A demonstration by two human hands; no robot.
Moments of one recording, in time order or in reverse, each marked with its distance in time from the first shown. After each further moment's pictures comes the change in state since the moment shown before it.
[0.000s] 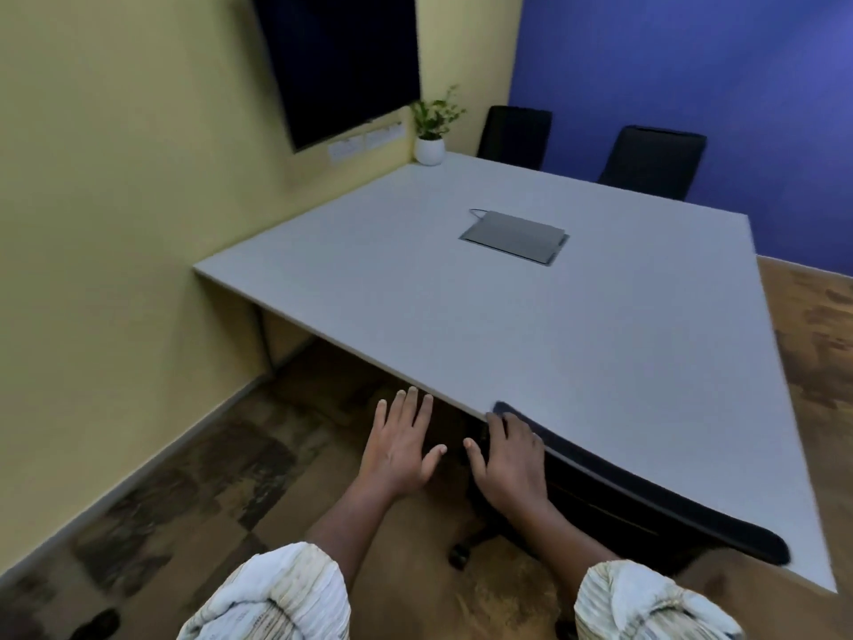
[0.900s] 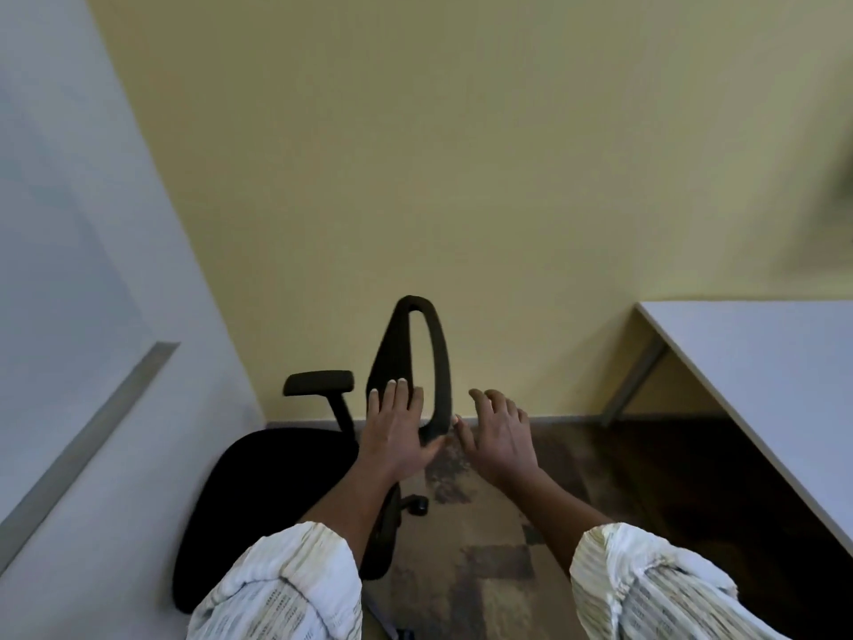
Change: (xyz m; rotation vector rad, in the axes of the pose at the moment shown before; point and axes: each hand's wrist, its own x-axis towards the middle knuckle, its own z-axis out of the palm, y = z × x) left_hand -0.491 -0.469 -0.124 0.094 0.100 -1.077; right_hand -0.185 -0.676 0.099 0.258 -0.304 -1.105
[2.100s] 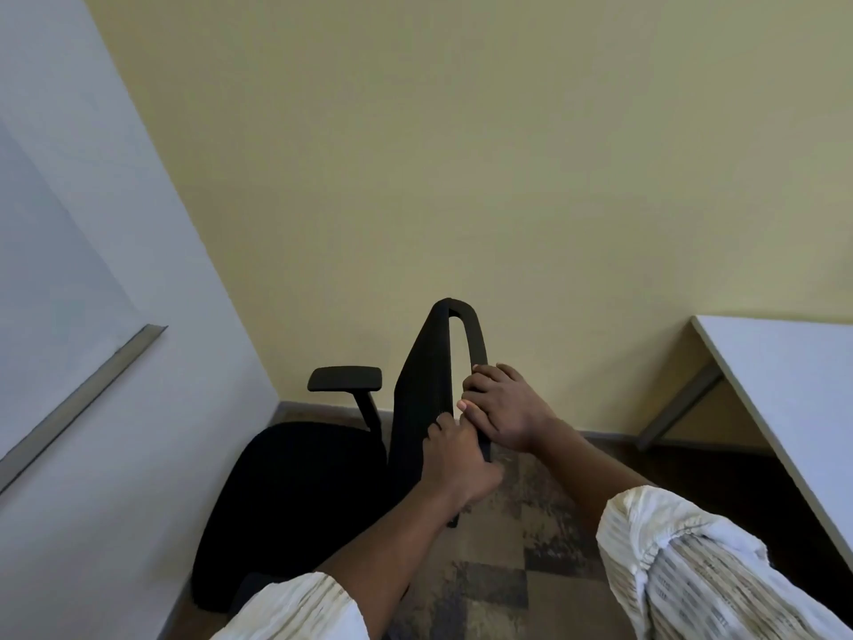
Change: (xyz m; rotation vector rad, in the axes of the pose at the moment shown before) left_hand 0.123 0.116 0.031 -0.455 -0.120 -0.463; right_hand 0.206 0.104 0.017 -0.134 -0.149 -0.790
